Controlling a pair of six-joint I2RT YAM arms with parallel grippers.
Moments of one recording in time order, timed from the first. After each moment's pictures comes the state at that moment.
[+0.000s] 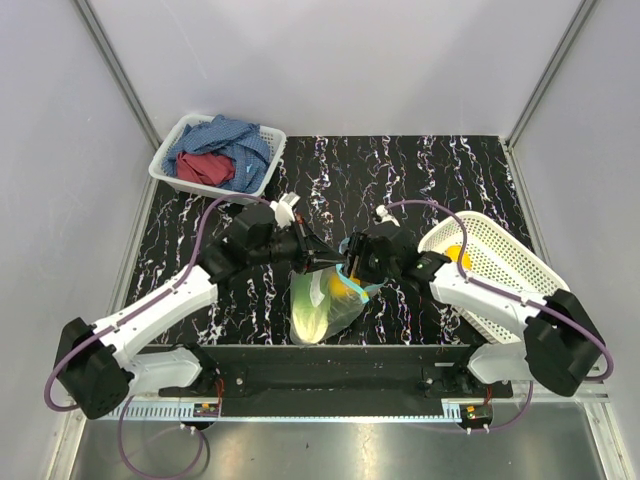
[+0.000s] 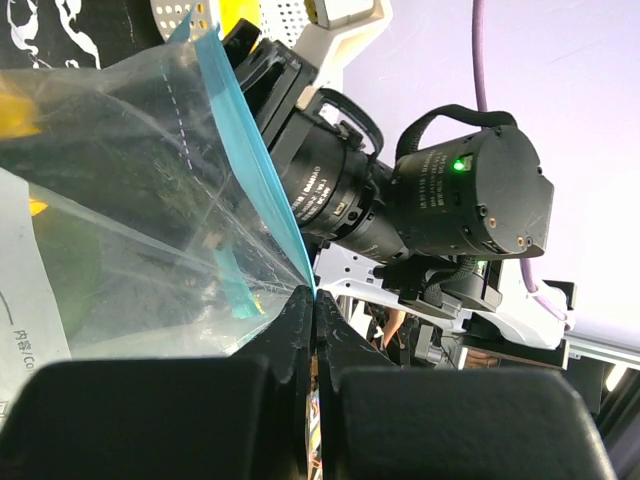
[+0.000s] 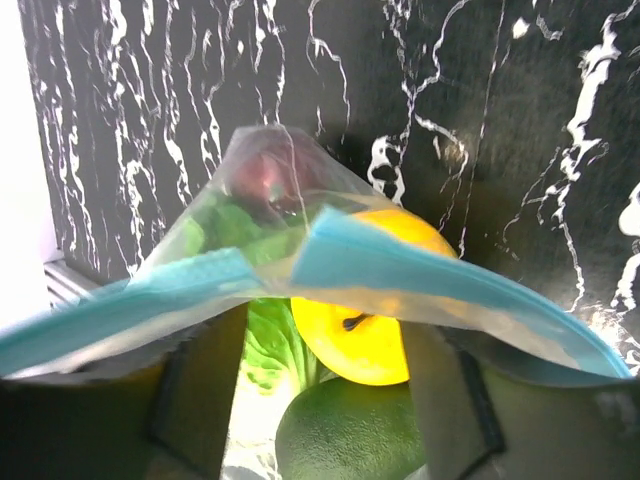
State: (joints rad) left arm -0.72 1.14 0.87 -0.10 0.50 -1.31; right arm 0.76 1.31 0.78 -0.16 -0.02 0.90
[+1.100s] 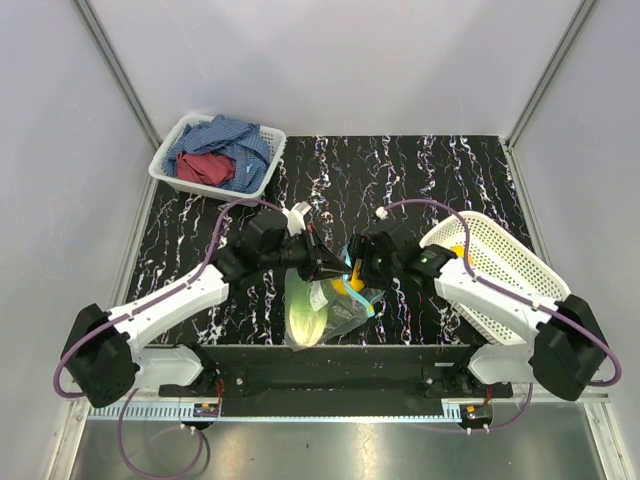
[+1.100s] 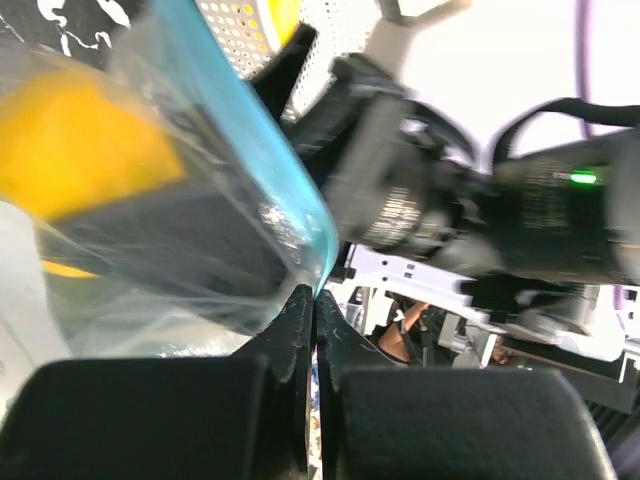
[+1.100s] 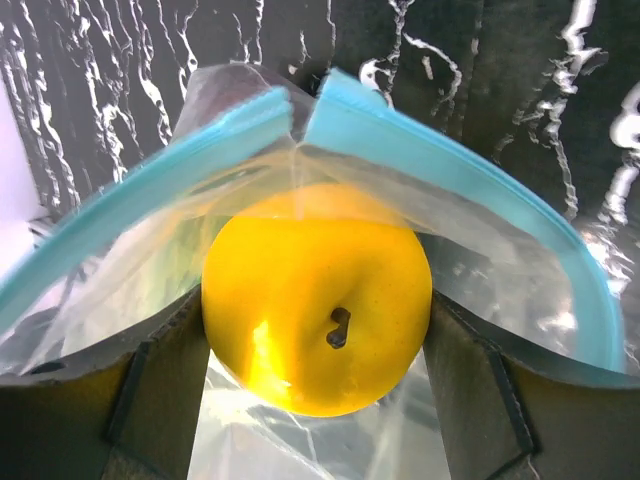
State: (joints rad) left arm -0.75 1.22 0.84 -0.06 0.51 -1.28; right arm 0.77 1.30 0.85 -0.36 -0.10 0.91
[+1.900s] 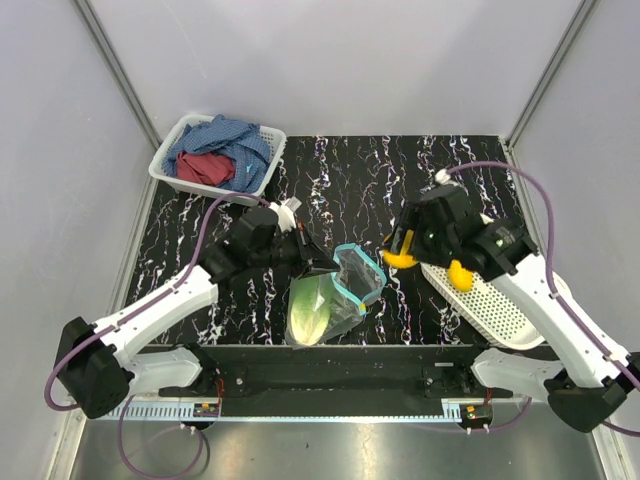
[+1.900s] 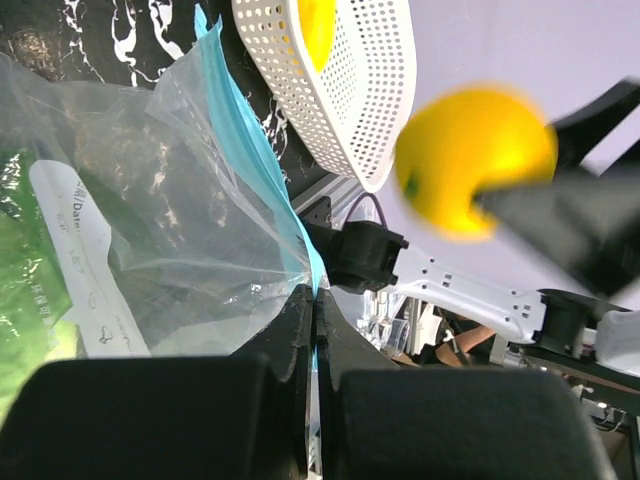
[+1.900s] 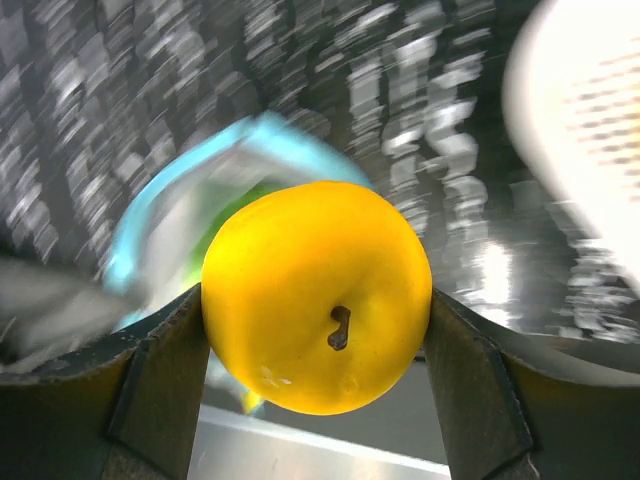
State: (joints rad) left arm -0.72 1.15 0.87 -0.22 0.46 -1.13; right arm 0.69 1.09 1.30 -1.03 0.11 0.80
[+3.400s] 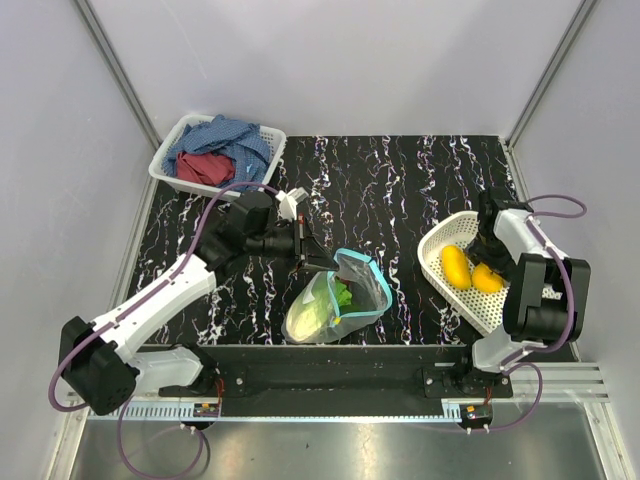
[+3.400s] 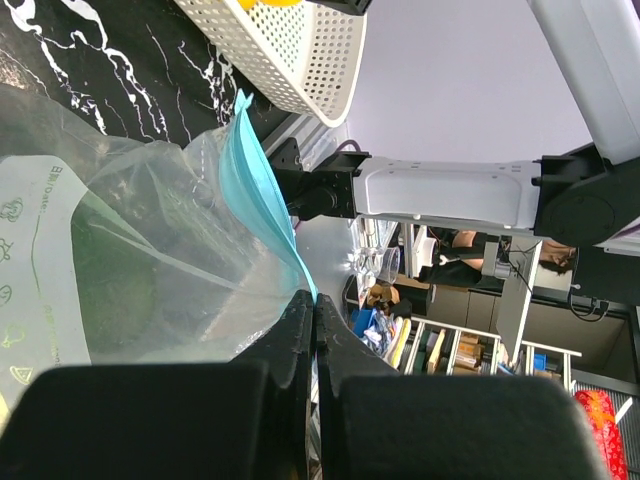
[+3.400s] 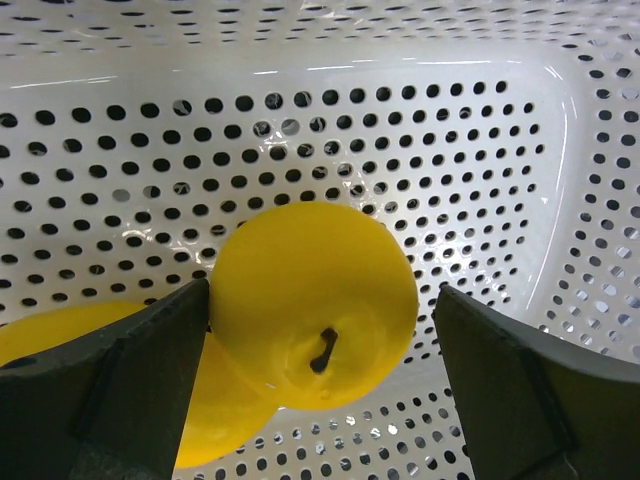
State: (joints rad) left arm -0.65 1.18 0.98 -0.29 0.73 -1.00; right arm -0.14 1.60 1.06 -0.90 0.48 0.73
